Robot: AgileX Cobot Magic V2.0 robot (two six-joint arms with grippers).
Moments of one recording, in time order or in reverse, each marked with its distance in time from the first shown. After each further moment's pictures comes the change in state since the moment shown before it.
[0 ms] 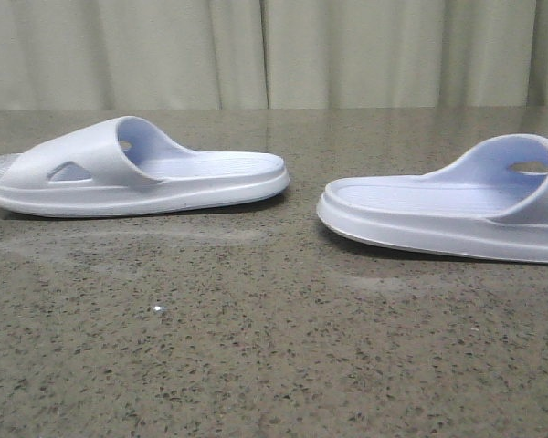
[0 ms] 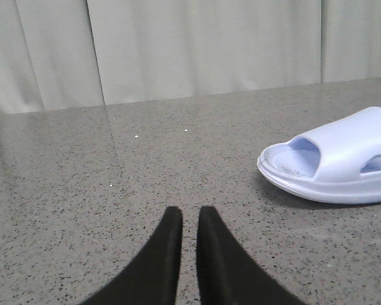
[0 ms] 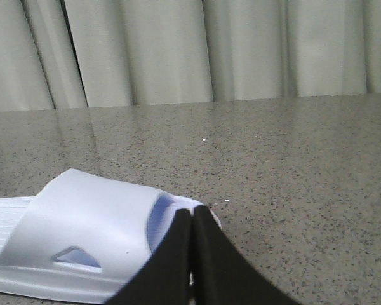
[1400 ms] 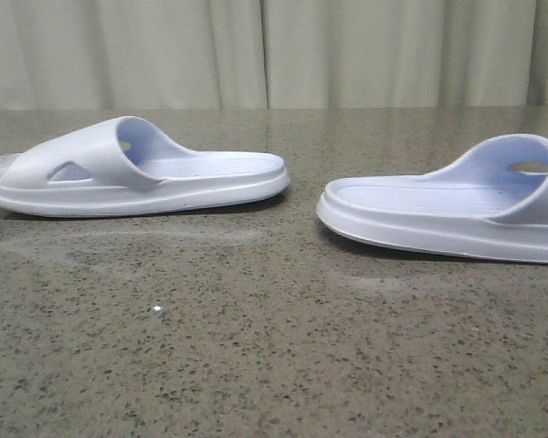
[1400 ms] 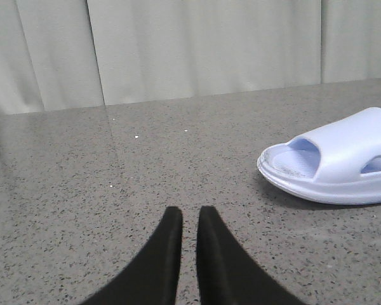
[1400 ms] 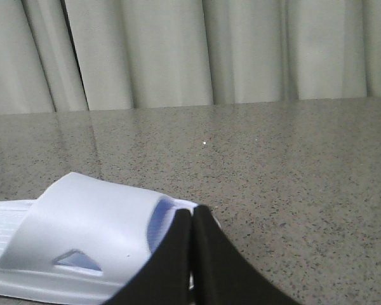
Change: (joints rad) left arm 0.000 0.000 0.000 0.000 0.000 0.000; right arm 0.000 0.000 0.000 0.000 -0.009 0.000
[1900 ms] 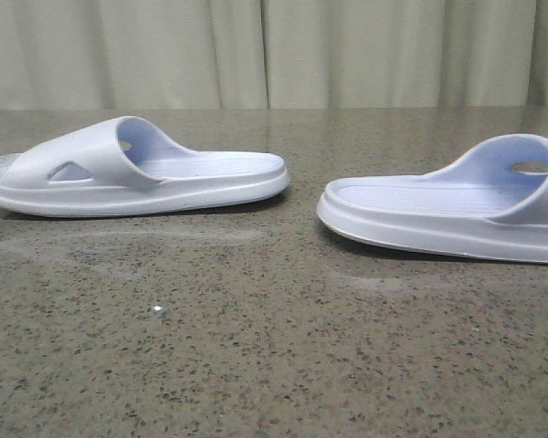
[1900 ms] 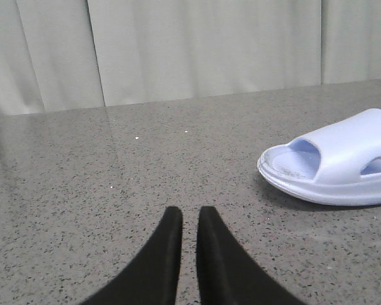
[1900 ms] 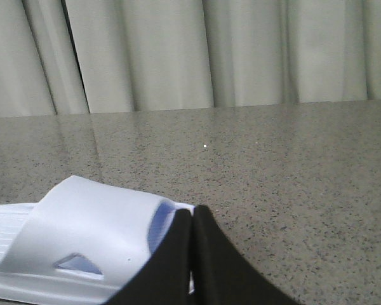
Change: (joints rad) left arm 0.000 0.000 0.000 0.000 -0.004 0.000; right arm 0.000 0.000 0.000 0.000 -0.008 0.000
